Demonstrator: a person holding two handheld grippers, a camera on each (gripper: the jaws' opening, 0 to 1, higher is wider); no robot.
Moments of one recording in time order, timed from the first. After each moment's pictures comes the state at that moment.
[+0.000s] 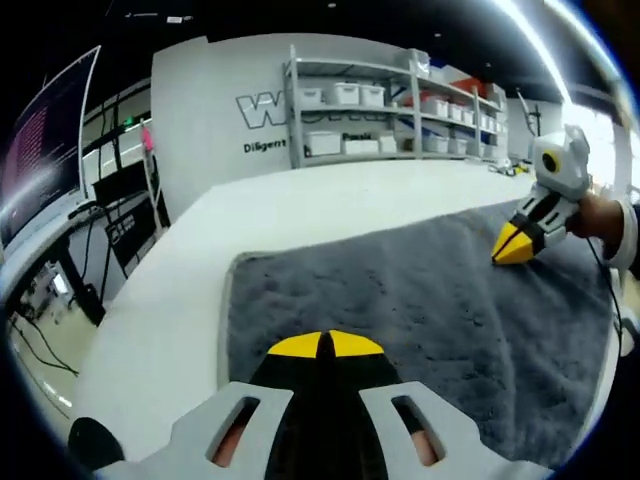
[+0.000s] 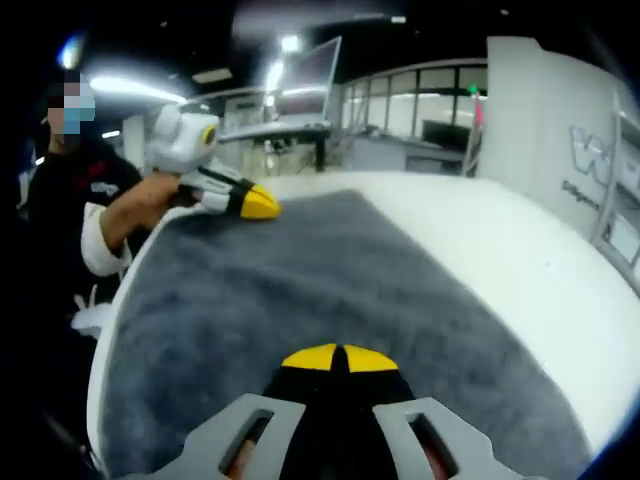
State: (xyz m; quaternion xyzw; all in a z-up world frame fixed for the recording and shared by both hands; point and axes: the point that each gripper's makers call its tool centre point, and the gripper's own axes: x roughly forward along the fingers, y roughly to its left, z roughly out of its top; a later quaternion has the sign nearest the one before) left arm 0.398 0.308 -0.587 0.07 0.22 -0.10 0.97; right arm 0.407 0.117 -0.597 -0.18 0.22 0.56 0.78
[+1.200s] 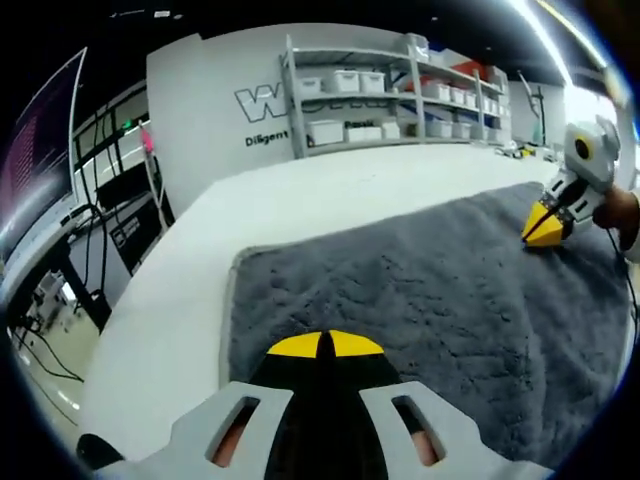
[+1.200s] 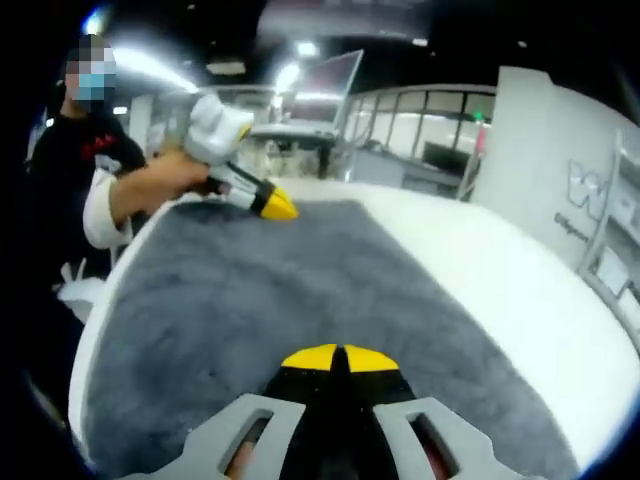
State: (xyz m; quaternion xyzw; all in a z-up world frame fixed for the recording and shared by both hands) left arm 0.420 0.316 -0.589 0.09 0.23 -0.10 0.96; right arm 0.419 0.100 -0.577 -0.20 0.16 0.55 0.79
